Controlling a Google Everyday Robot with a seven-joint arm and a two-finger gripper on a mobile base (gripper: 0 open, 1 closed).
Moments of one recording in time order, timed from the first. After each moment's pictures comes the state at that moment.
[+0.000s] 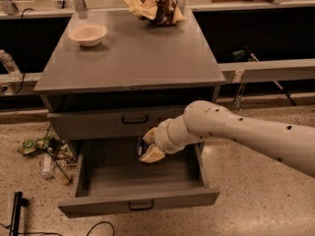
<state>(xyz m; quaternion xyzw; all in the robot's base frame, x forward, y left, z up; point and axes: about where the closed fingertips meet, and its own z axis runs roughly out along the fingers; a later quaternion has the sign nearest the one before) 0.539 0.031 0.654 -0.65 0.66 0.15 0.33</state>
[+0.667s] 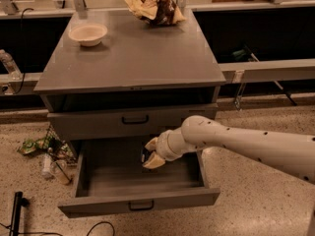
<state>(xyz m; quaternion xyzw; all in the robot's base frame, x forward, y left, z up) 0.566 0.027 0.570 -0.65 0.66 0.16 0.33</state>
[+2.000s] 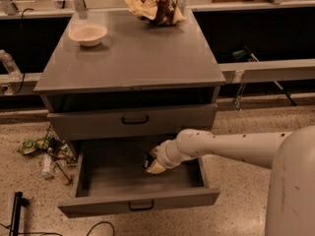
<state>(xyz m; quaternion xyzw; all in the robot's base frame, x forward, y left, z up) 0.586 0.017 0.482 -0.64 0.69 0.13 0.30</state>
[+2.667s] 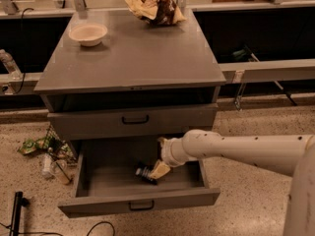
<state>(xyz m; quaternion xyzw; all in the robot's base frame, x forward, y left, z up) 0.585 0.004 0.511 -0.61 0.71 0.12 0.32</state>
